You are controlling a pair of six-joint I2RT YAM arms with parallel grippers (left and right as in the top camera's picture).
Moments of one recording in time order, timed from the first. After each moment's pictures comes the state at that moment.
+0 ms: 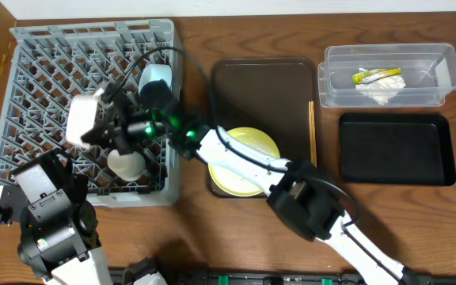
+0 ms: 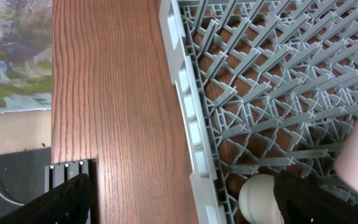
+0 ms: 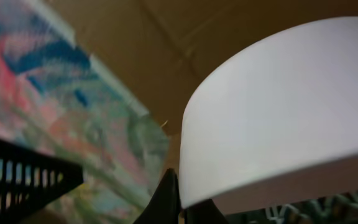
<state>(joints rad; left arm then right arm) 0.52 0.86 1.06 -1.18 -0.45 -0.83 0.98 2.52 2.16 0.34 -0.83 0.65</state>
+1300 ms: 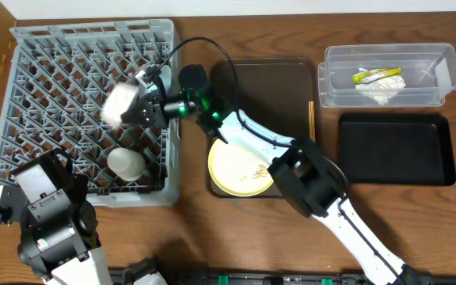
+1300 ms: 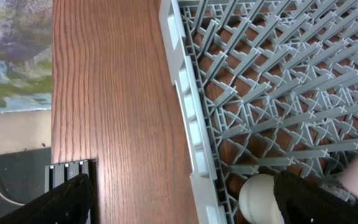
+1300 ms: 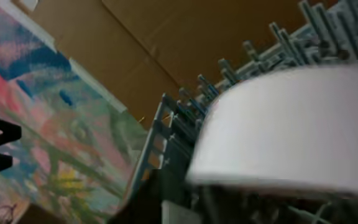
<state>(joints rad) 0.52 0.86 1.06 -1.18 -0.45 -0.83 0.82 2.67 2.16 0.51 -0.97 0.73</state>
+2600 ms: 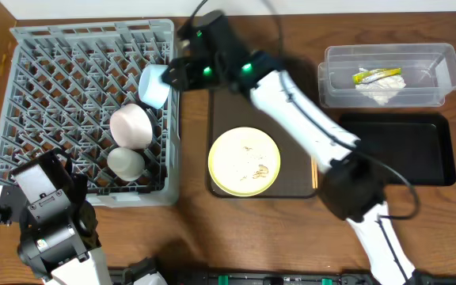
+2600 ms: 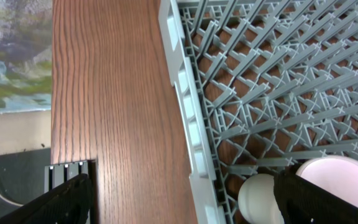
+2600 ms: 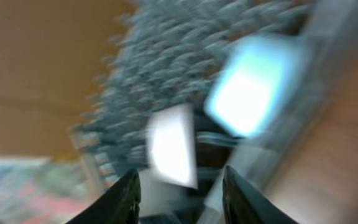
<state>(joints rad) 0.52 0.86 1.07 -1.18 -0.45 -0.83 0.70 2.34 2.31 -0.64 -0.52 0.59</state>
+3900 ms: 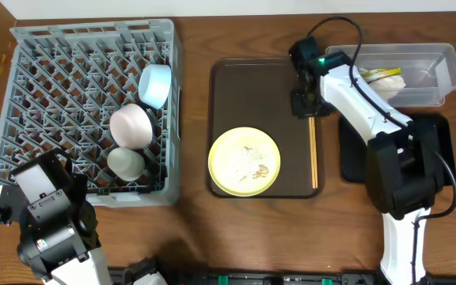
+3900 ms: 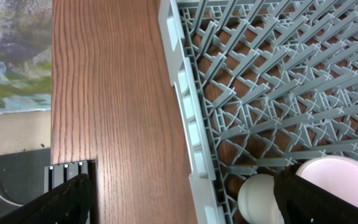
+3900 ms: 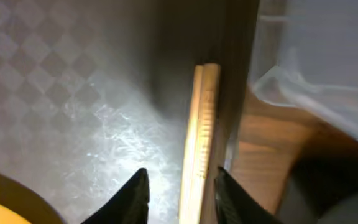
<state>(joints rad) 0.52 0.86 1.07 -1.18 -0.45 -0.83 0.39 2.19 1.75 -0.99 0.06 0.32</state>
